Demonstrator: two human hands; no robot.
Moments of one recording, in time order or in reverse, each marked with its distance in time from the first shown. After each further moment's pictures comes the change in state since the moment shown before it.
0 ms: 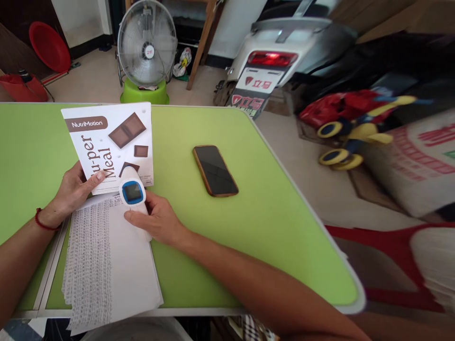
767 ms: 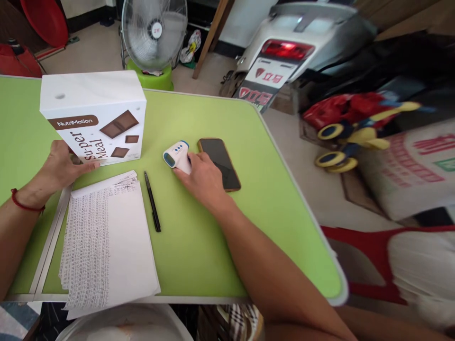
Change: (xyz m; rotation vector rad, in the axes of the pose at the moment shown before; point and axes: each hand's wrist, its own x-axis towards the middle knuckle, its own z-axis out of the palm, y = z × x) left_hand 0.013 -0.046 -0.038 0.569 -0.015 0.073; right_hand 0.034 0.022 -0.108 -1.379 0.533 -0.181
